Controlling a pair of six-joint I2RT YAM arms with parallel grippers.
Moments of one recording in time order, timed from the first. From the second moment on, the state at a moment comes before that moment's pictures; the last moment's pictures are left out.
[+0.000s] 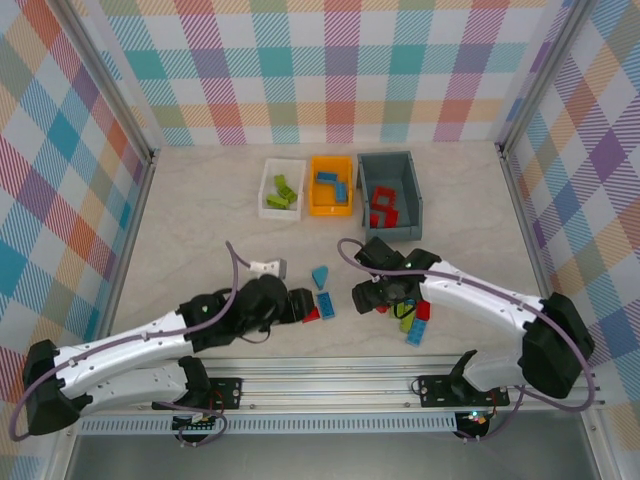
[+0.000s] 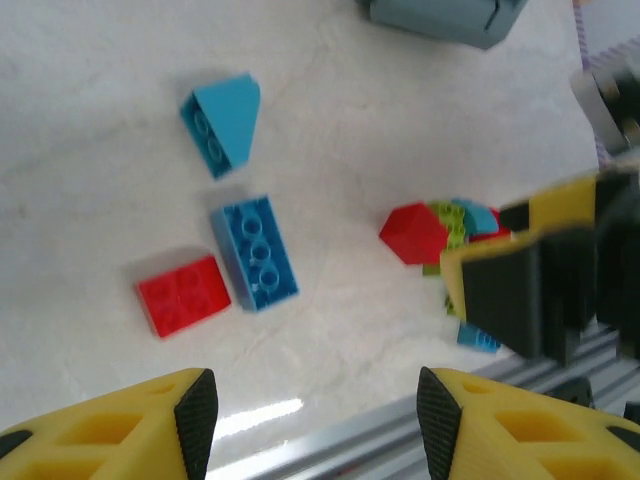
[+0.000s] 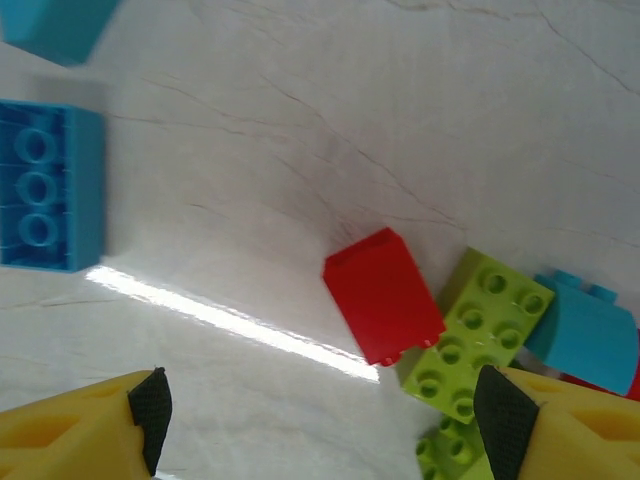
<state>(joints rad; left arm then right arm) -1.13 0.92 0.70 -0.53 -0.25 -1.08 0.82 1.36 0.93 -0.87 0.10 0.43</state>
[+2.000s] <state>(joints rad) -1.08 1.19 0.97 -0.35 -0.35 -0.97 0.40 2.22 1.99 -1.06 0.46 0.28</state>
